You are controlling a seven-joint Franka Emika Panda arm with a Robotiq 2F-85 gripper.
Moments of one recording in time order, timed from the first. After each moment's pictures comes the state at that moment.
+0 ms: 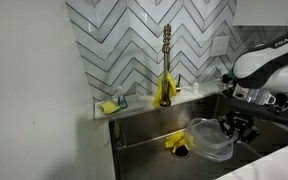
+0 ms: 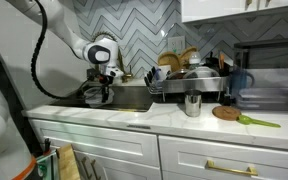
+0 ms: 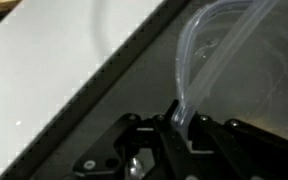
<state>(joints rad) 0.20 -0.05 0.29 -2.39 0.33 2.18 0.49</state>
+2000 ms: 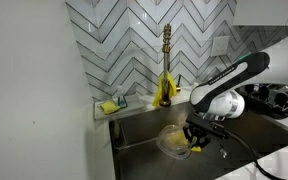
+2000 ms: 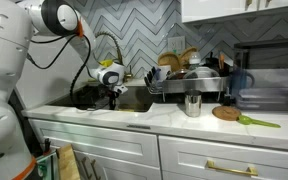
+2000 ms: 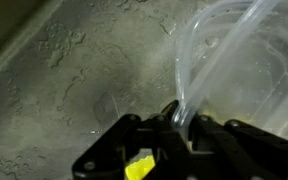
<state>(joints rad) 0.37 0.50 0.26 -2.05 0.33 2.44 0.58</state>
